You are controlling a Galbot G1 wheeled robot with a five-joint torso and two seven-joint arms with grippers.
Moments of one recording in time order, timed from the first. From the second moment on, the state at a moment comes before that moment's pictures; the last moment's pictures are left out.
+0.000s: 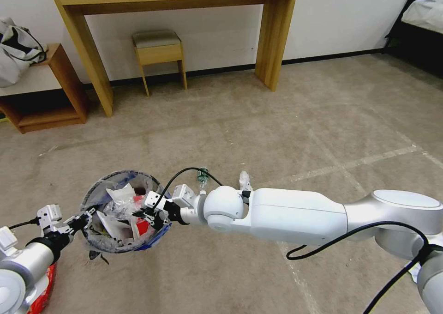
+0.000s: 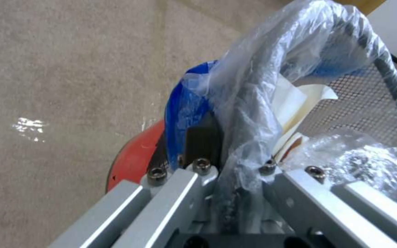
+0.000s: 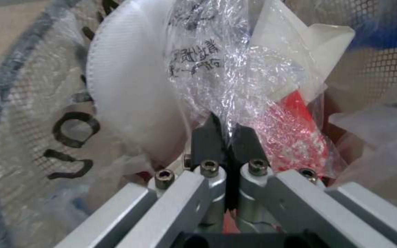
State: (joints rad) left arm 1.57 -1.22 -1.10 -2.16 -1.12 0.74 -0.08; right arm -0.01 1.21 -1.07 1.67 0.95 -0.30 -0.03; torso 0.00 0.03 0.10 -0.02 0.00
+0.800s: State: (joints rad) left arm 1.57 -1.22 -1.10 -2.15 -1.12 0.74 -0.08; right arm -0.02 1.25 -1.07 1.60 0.95 -0.31 -0.03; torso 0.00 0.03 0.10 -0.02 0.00
